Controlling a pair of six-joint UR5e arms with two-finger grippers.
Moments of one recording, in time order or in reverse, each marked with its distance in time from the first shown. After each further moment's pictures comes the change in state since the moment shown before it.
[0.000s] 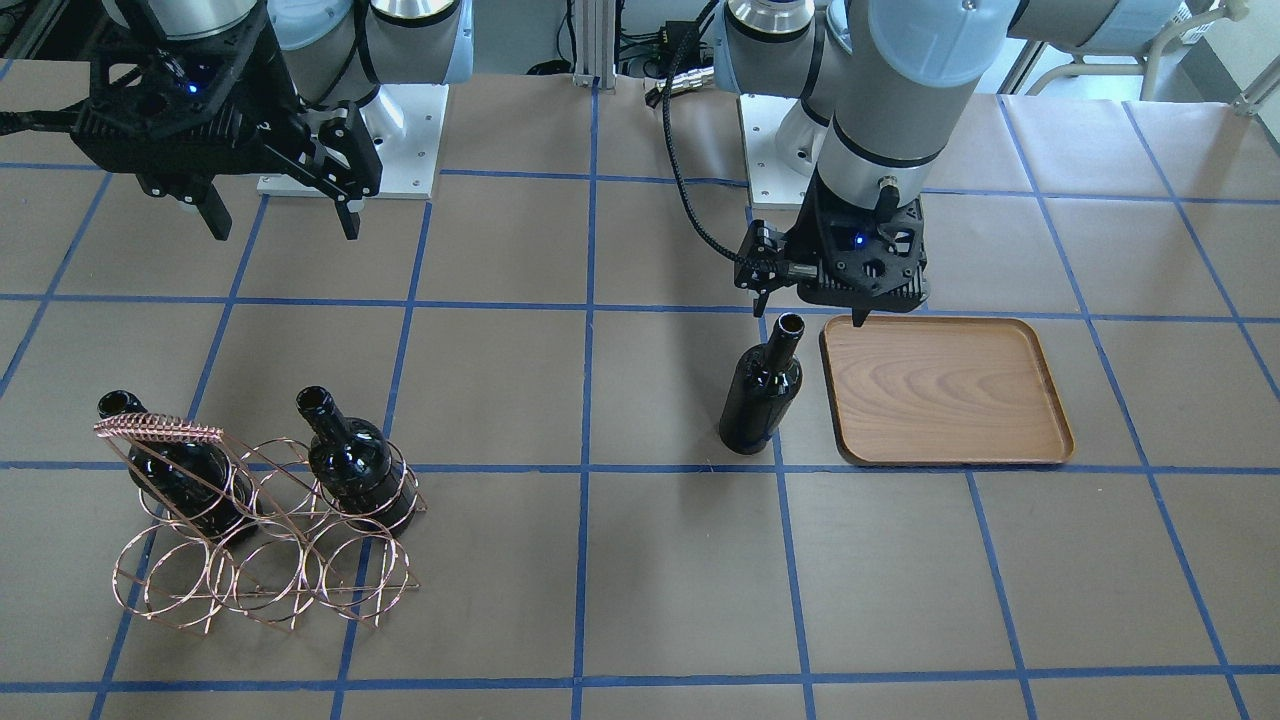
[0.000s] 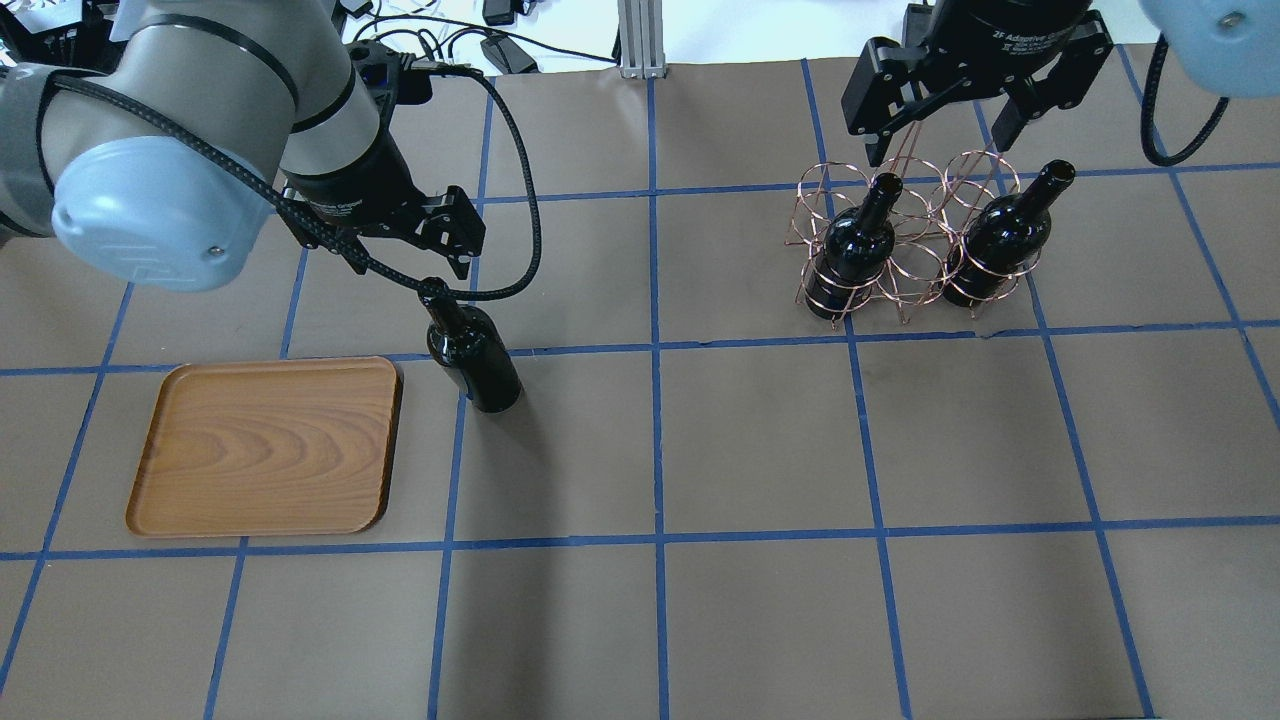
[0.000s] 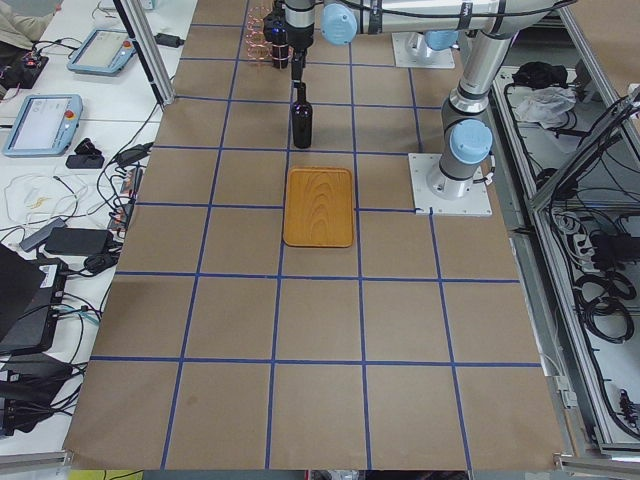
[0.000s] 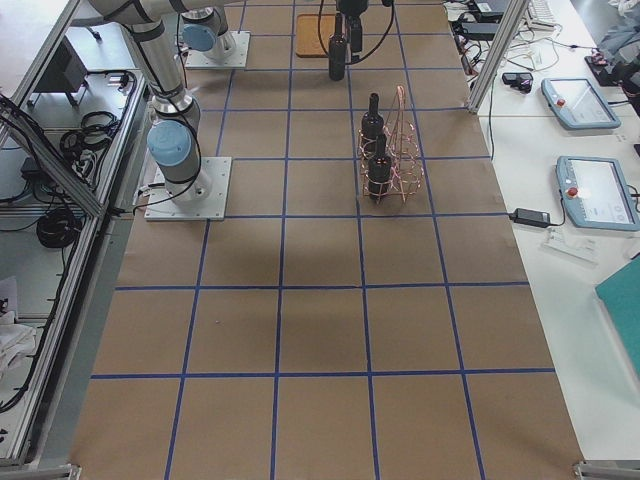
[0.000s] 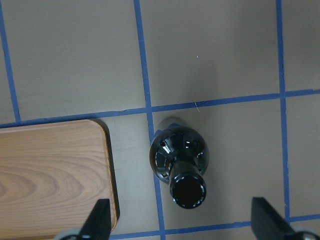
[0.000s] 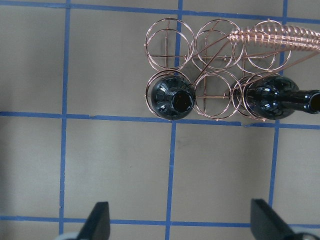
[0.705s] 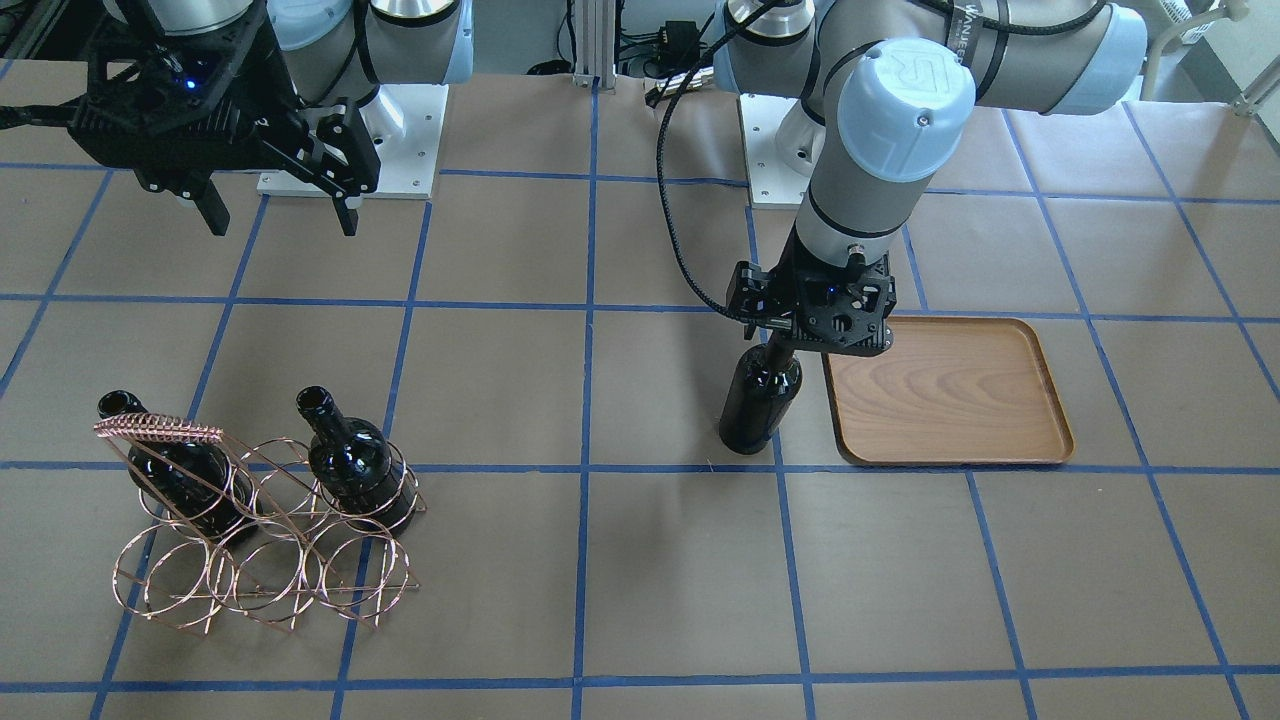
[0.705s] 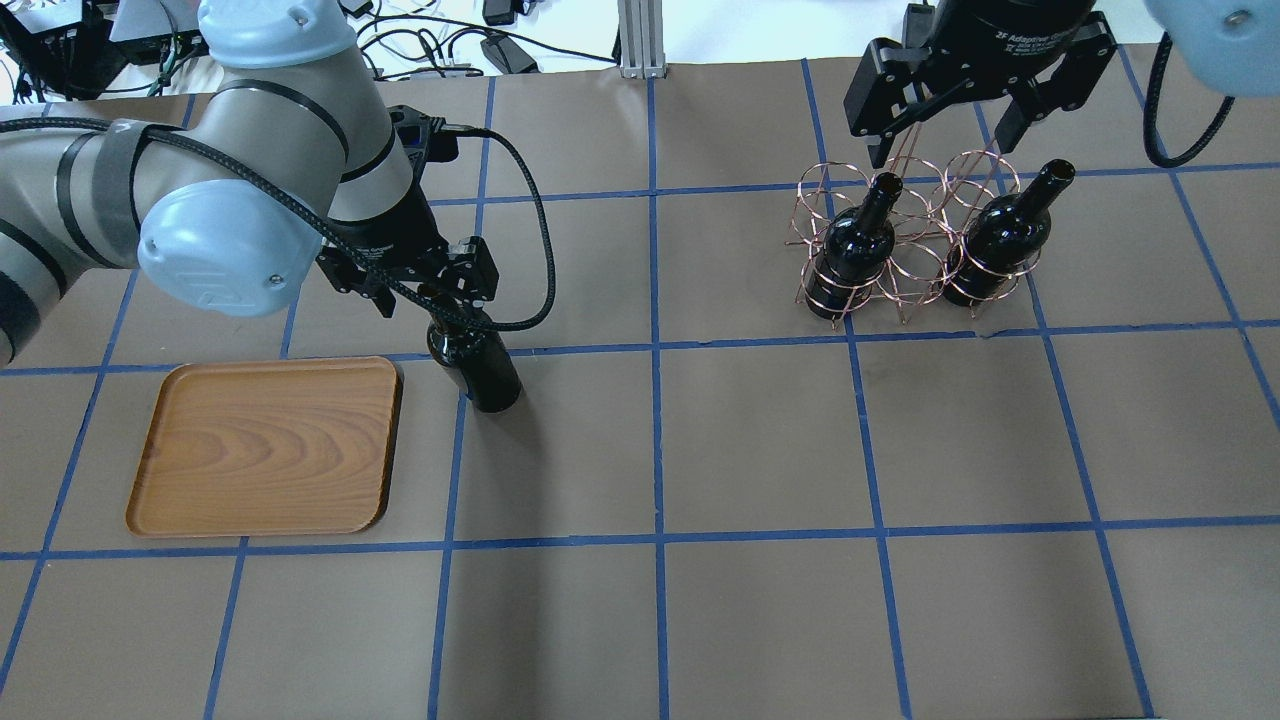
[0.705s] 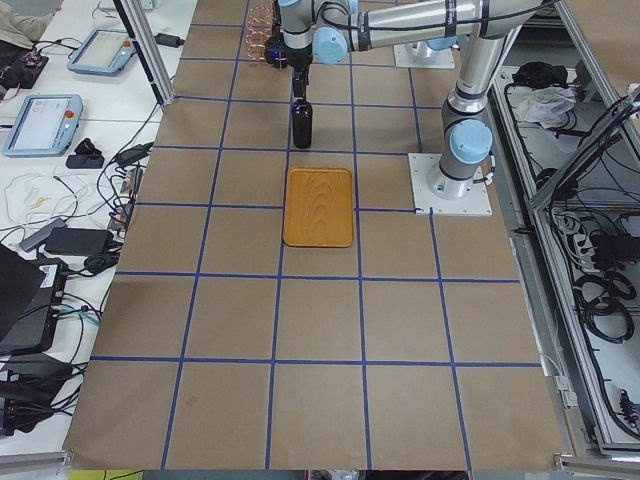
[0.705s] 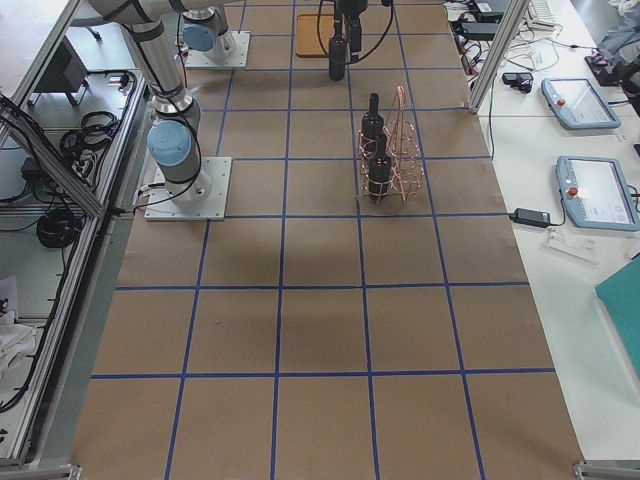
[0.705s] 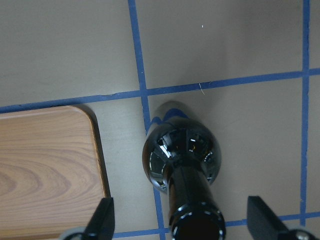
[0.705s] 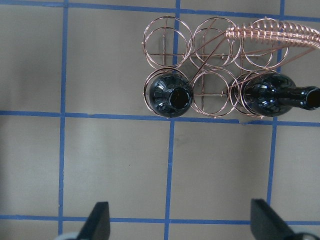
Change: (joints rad) left arm -0.001 -0.041 -0.071 0.032 0.000 0.002; right arm 0.001 -0.012 0.004 0.006 -0.007 0.006
